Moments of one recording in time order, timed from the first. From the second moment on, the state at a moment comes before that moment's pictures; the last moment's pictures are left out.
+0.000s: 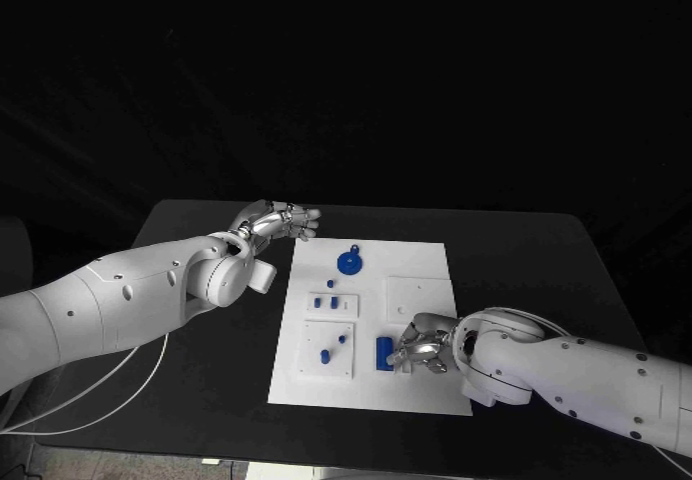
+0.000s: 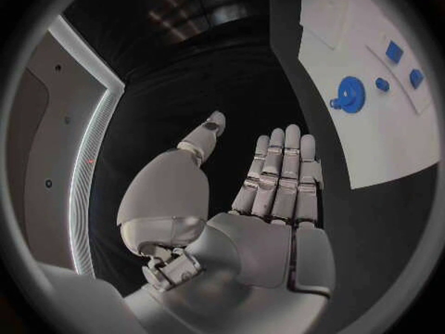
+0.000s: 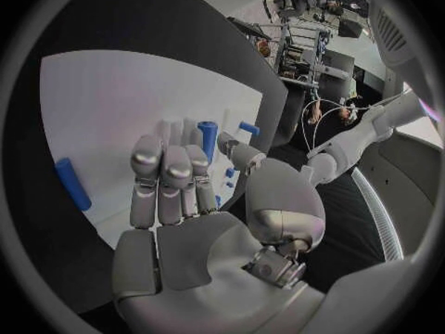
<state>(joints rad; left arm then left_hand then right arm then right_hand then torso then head) 1.21 -0.72 -0.11 1.21 -0.17 -0.23 0.31 0.97 -0.12 0.43 -0.22 0.05 0.79 0.19 0.32 0.48 1.07 0.17 0.08 0.08 0.84 0.15 0.49 0.38 0.05 0.59 0.05 0.55 1.20 1.01 -0.73 -0.08 1.54 -1.13 -0.07 -0.45 0.79 -0.08 0.71 -0.13 0.05 1.01 0.07 0.27 0.61 1.19 -0.02 1.16 1.24 1.30 -0.13 1.23 1.02 0.19 1.21 -0.09 1.09 1.31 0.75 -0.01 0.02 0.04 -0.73</state>
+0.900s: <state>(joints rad) 1.21 -0.72 -0.11 1.20 -0.17 -0.23 0.31 0.97 -0.12 0.43 -0.22 0.05 0.79 0.19 0.32 0.47 1.07 0.17 0.08 0.08 0.84 0.15 0.49 0.38 0.05 0.59 0.05 0.55 1.21 1.01 -0.73 -0.08 1.53 -1.15 -0.08 -0.46 0.77 -0.09 0.75 -0.19 0.05 1.02 0.08 0.27 0.62 1.20 -0.02 1.17 1.25 1.31 -0.12 1.23 1.03 0.19 1.22 -0.08 1.11 1.31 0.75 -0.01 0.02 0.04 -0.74</state>
